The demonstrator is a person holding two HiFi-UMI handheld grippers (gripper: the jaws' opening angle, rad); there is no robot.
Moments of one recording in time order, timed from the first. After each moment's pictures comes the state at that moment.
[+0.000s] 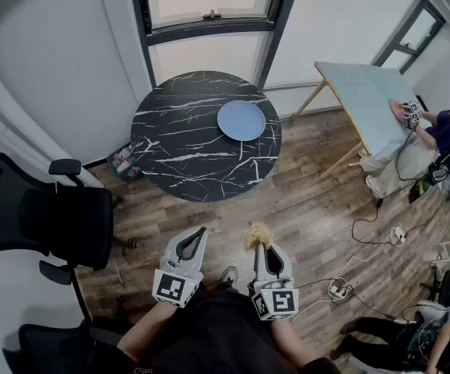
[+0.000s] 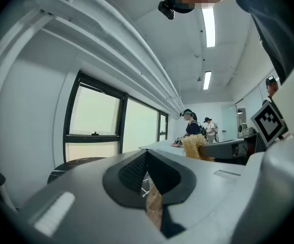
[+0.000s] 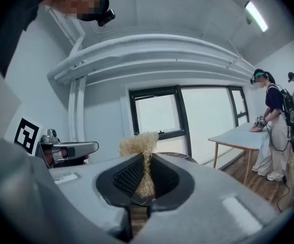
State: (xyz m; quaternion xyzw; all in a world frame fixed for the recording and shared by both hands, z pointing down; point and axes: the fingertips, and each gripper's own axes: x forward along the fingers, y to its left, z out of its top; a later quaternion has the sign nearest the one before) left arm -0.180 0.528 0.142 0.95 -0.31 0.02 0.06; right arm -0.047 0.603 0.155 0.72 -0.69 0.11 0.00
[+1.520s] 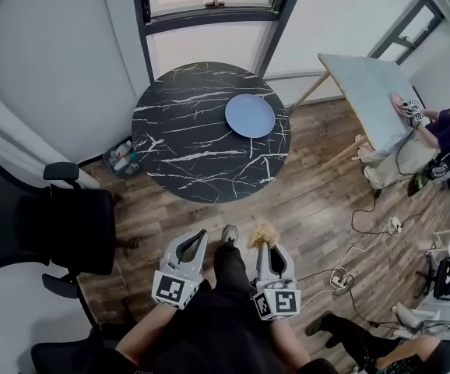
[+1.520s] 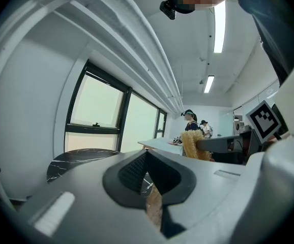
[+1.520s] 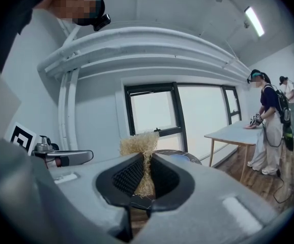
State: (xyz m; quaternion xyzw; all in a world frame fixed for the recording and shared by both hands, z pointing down) left arm -0.236 0.474 0.182 0.95 -0.28 0.02 0.11; right arm -0.097 0.549 0.170 0.75 -0.65 0.12 0.01
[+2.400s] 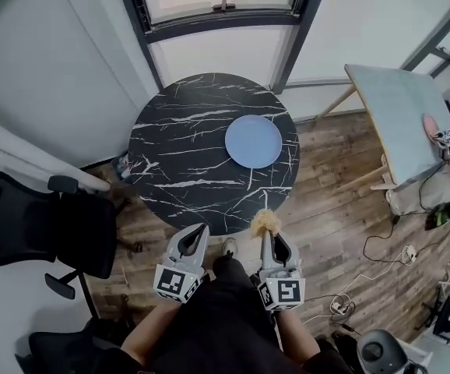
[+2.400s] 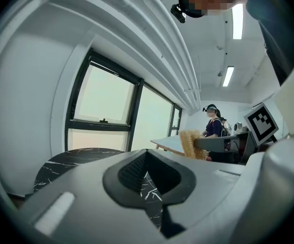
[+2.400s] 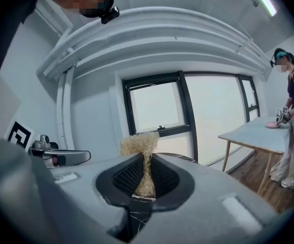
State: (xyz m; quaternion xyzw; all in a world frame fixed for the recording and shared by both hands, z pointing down) left arm -0.092 0.333 0.197 0.92 -0.36 0.04 0.13; right arm 0.059 0.379 0.188 0.69 -0.71 0.13 0.02
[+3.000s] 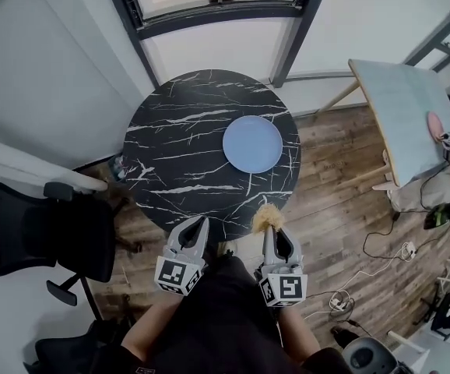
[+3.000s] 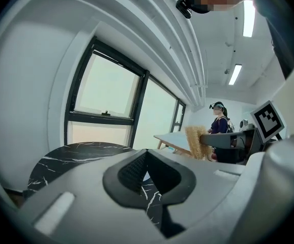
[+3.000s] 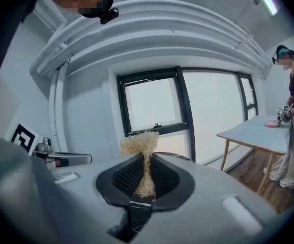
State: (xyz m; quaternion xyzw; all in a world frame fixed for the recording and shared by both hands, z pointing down) left arm -0.074 0.269 0.228 0.92 -0.36 0.06 0.16; right arm 0.081 0.326 0.204 0.70 -0.70 0.14 0.03
